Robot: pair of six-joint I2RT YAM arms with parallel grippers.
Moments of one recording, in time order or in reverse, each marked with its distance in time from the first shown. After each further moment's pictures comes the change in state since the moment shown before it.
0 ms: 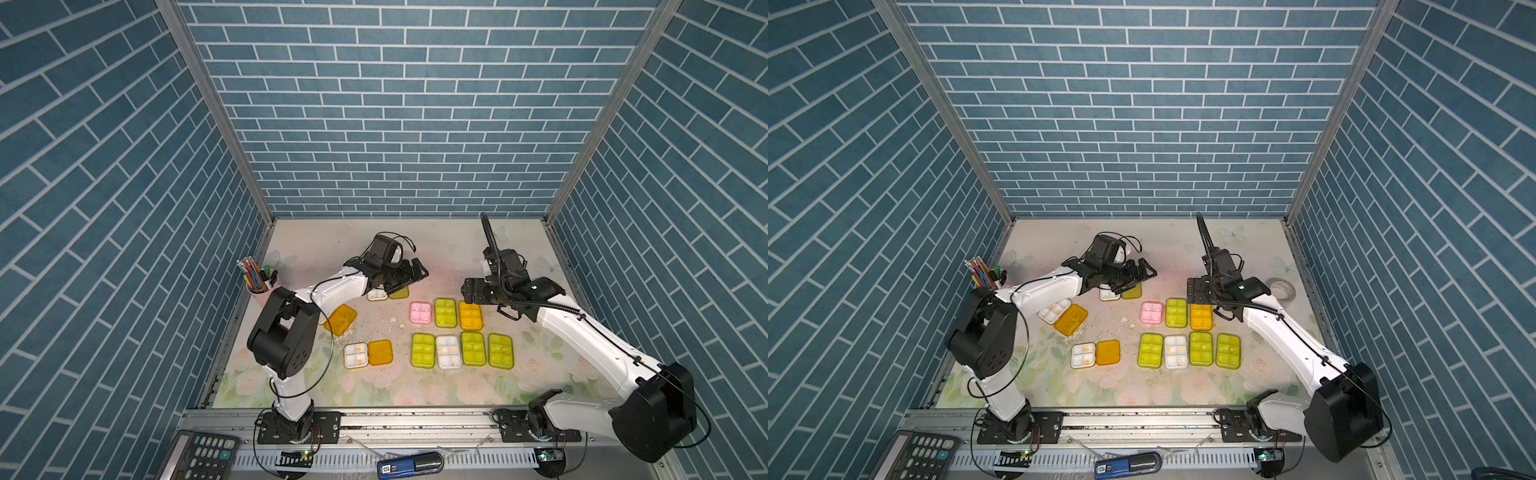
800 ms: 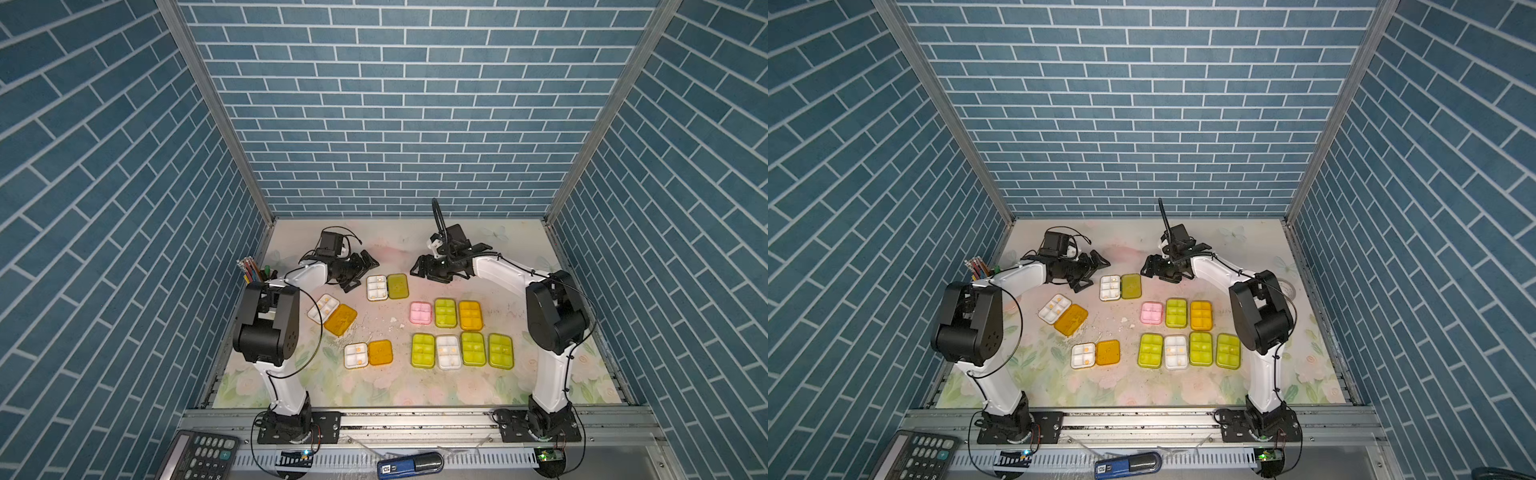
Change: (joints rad) left arm 0.378 0.084 -0.079 -0.033 0.108 -0.020; right arm 0.034 0.729 0.466 0.201 -0.476 0.169
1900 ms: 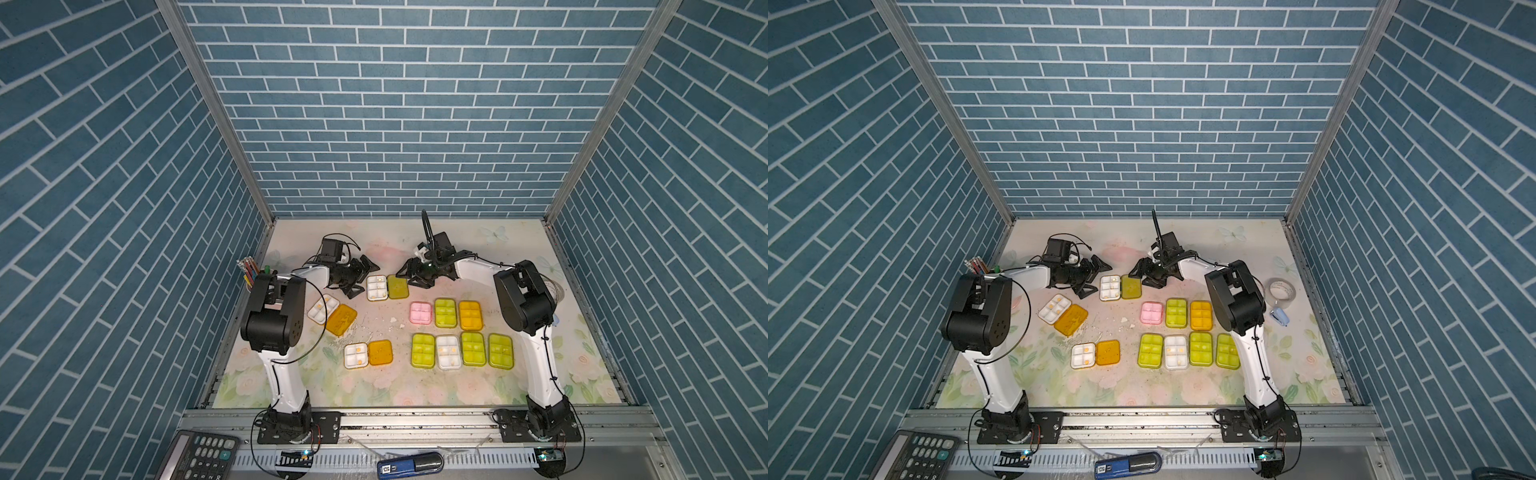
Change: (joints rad) left arm 0.011 0.087 -0.039 0.118 0.083 -0.115; right arm 0.008 0.230 0.073 0.208 -0.200 0.203
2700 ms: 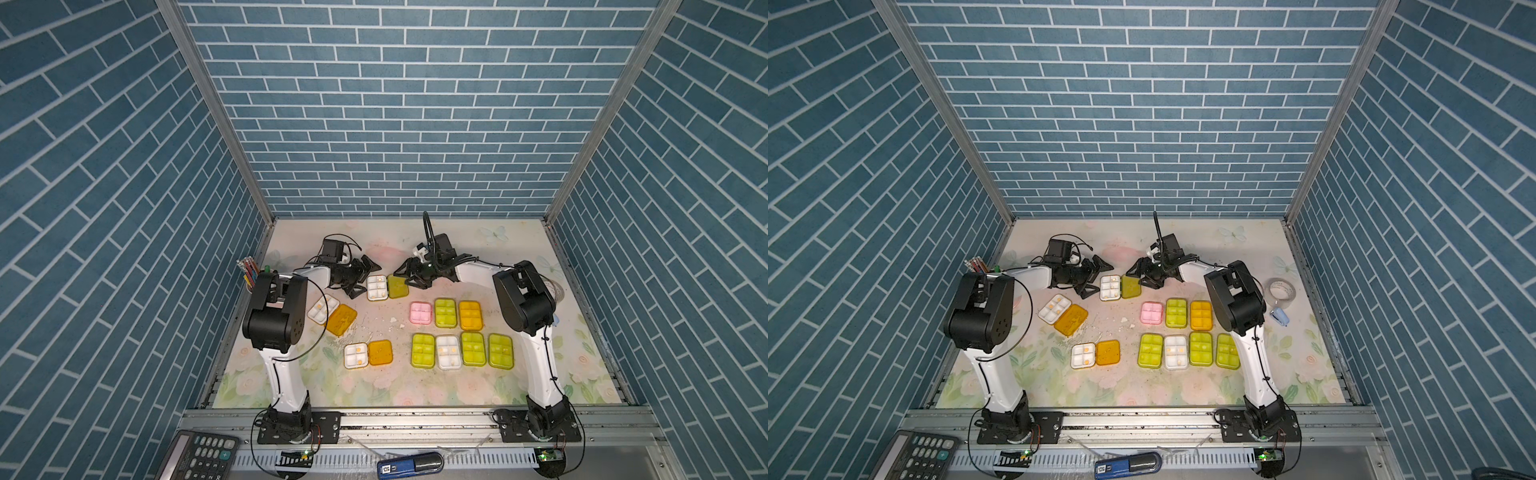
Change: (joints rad) left arm -0.011 0.026 0.000 0.052 0.044 -0.031; right arm 0.002 -0.016 -0.047 0.117 -0.052 0.080
